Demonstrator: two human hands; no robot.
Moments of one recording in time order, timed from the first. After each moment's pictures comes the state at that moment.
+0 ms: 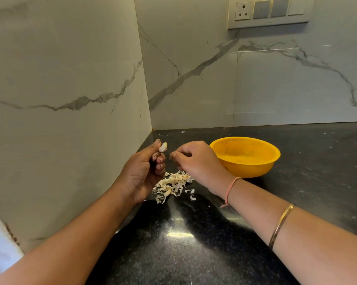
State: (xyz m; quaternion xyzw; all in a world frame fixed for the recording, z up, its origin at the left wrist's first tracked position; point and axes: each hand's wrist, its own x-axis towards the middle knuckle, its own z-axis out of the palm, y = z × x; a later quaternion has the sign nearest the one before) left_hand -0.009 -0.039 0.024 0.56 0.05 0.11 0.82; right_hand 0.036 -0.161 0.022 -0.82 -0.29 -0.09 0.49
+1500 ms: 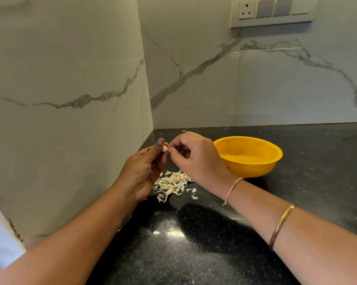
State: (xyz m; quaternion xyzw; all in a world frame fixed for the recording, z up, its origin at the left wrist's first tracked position) left_hand -0.010 -0.038 0.024 0.46 0.07 0.14 0.88; right_hand 0.034 -0.159 0.021 -0.75 -0.40 -0.27 0.44
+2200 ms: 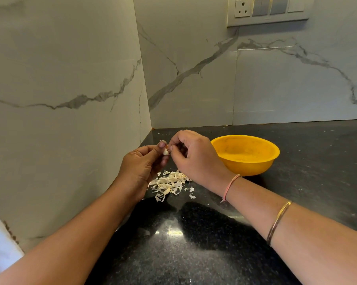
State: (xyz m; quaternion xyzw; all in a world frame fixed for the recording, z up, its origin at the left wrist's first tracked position) left_hand -0.011 -0.039 0.020 0.58 0.05 0.18 0.79; right_hand 0.038 -0.160 0.022 -0.78 -0.39 -0.26 0.42
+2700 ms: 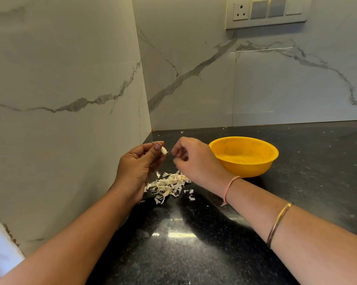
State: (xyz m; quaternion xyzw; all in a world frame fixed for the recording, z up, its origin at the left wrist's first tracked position) left_hand -0.007 -0.035 0.017 0.56 0.03 0.24 0.79; right_hand 0.044 -0.162 0.018 -0.84 -0.34 -0.18 0.39
